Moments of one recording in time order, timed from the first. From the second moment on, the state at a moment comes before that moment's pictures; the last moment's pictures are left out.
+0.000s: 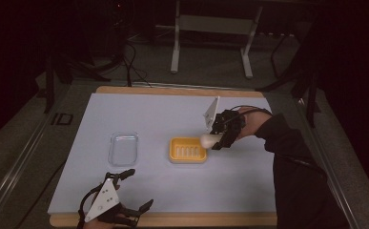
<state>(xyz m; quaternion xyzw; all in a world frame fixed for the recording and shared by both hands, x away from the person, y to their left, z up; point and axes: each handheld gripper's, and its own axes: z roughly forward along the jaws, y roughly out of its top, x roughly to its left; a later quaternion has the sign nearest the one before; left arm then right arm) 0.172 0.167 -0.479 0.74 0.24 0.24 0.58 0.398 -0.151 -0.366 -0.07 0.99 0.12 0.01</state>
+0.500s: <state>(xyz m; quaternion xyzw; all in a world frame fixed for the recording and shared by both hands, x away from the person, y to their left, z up) 0.172 0.167 -0.479 0.74 0.23 0.24 0.58 0.399 -0.124 -0.384 -0.09 0.98 0.16 -0.01</state>
